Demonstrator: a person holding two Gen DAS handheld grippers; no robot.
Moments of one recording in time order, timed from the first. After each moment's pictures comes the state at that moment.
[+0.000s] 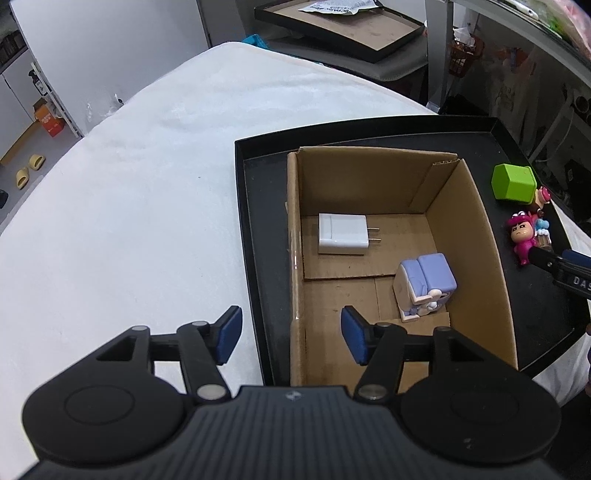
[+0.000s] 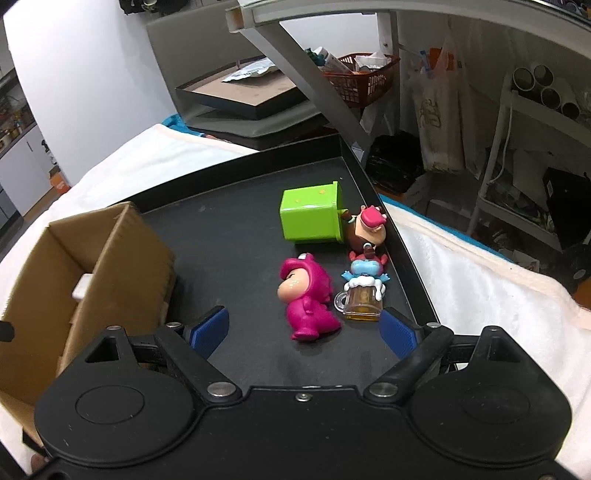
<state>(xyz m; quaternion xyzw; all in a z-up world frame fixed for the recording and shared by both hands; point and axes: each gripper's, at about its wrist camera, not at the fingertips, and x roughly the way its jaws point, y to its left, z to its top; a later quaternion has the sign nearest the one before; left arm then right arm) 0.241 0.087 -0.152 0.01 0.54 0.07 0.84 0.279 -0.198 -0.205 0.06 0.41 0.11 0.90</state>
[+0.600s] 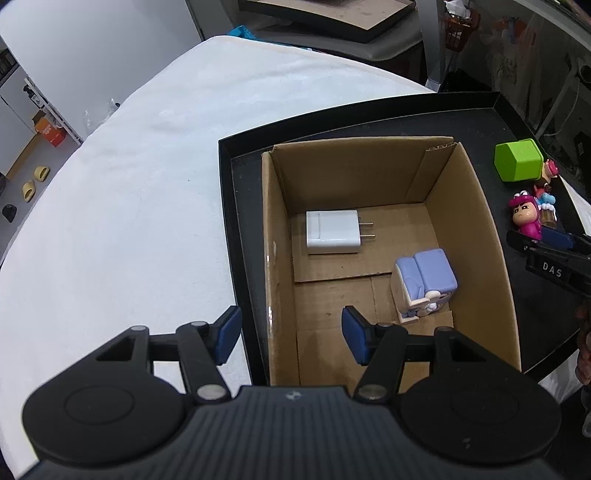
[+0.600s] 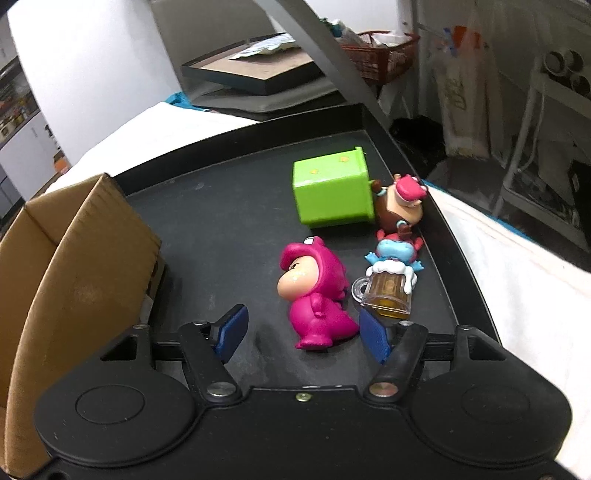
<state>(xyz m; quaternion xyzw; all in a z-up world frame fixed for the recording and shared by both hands) 0.261 0.063 -0.161 0.05 0.56 0.07 0.83 0.301 -0.178 -0.239 0.05 0.42 0.14 0.90</state>
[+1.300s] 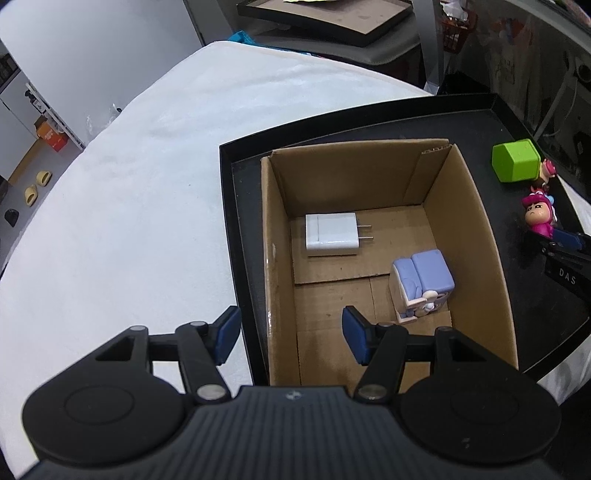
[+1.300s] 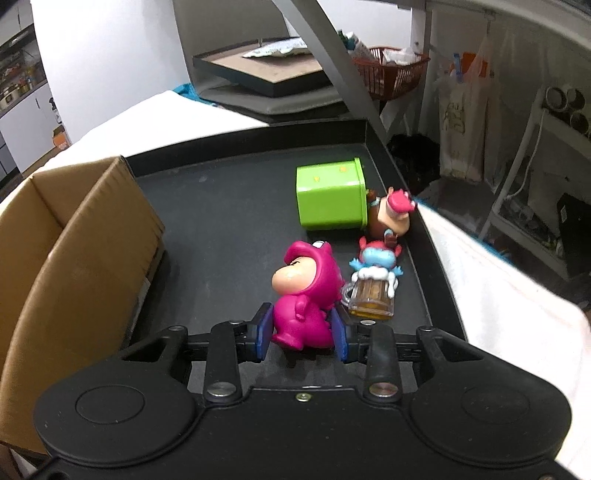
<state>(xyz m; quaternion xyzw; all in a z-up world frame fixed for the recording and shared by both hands) 0.257 0.064 -0.156 0.05 0.55 0.07 0.83 0.287 -0.173 -0.227 -0.01 0.41 0.13 0.90</state>
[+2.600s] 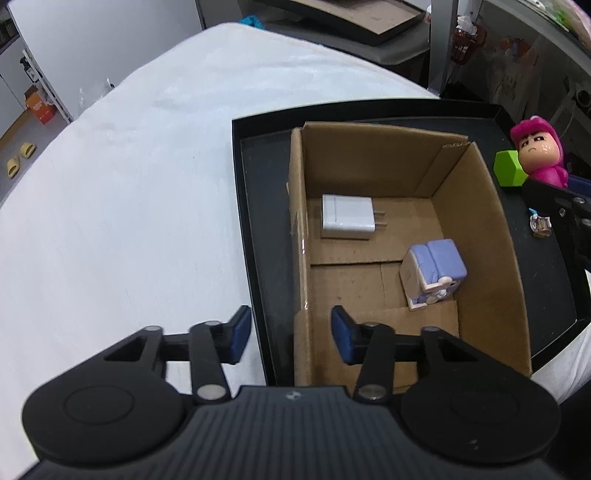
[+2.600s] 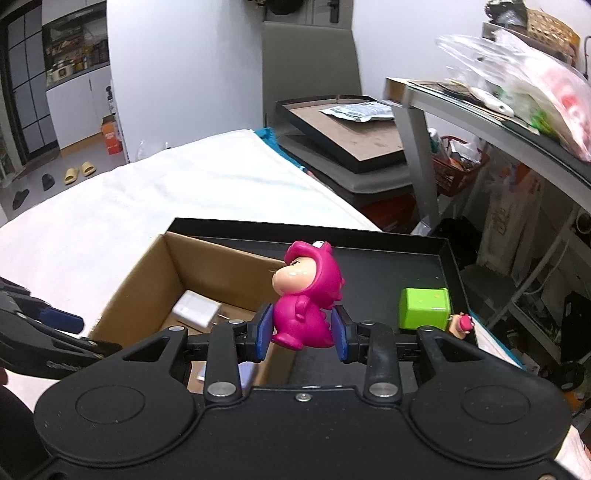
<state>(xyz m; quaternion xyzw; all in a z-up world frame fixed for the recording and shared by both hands) 0.247 0.100 -0.170 -0.01 0.56 0.05 0.83 0.253 -0.077 -0.122 -0.07 0.36 0.19 0.91</state>
